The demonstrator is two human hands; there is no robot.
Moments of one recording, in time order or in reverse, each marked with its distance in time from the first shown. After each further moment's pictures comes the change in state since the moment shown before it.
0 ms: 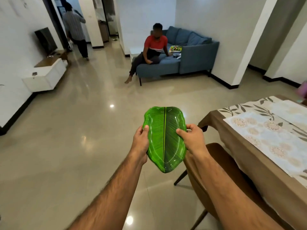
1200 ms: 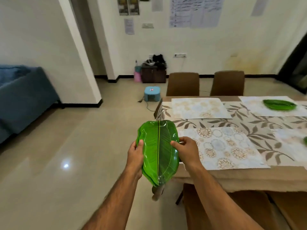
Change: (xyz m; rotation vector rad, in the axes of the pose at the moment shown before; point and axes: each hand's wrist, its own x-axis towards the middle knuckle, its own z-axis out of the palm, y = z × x) left_hand 0.582 -0.013 0.438 0.401 -1.017 -0.272; right_hand 0.522 -0.009 -0.092 -0.008 1.147 0.192
